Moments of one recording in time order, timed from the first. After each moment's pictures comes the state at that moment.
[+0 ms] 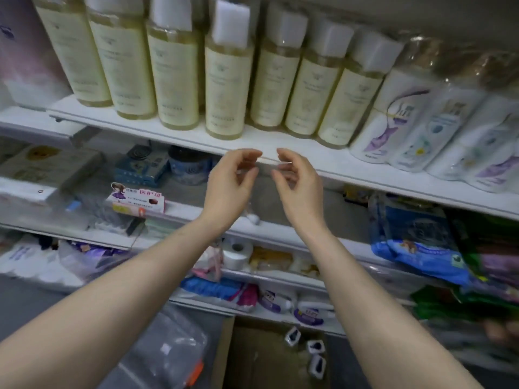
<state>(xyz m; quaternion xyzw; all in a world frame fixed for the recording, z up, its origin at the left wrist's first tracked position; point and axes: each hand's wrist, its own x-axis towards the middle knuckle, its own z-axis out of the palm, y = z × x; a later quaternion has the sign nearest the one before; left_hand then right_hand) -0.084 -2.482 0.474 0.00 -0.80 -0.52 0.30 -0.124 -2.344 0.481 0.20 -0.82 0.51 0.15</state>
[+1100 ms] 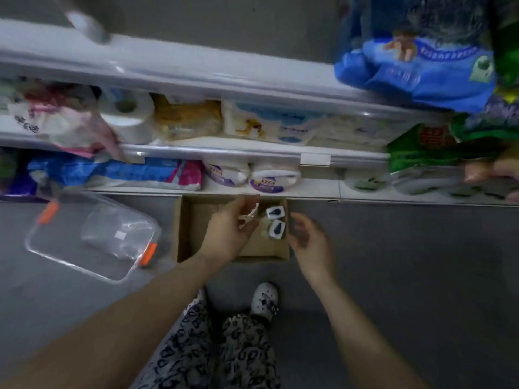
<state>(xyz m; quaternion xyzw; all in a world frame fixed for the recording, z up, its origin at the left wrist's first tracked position) -0.011 -2.224 0.126 0.09 -0.84 -0.52 -0.13 0.003 -2.032 0.117 -0.13 -0.88 0.43 -0.14</state>
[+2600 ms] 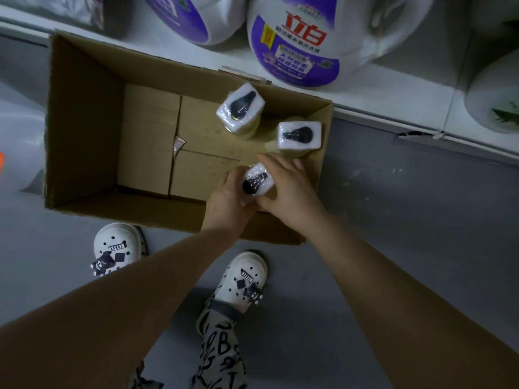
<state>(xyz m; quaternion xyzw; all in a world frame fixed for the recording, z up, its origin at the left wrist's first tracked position) 0.008 -2.102 -0.340 0.25 -0.81 -0.48 -0.23 -0.063 -1.977 -0.321 0.16 -0.89 0.22 -0.36</state>
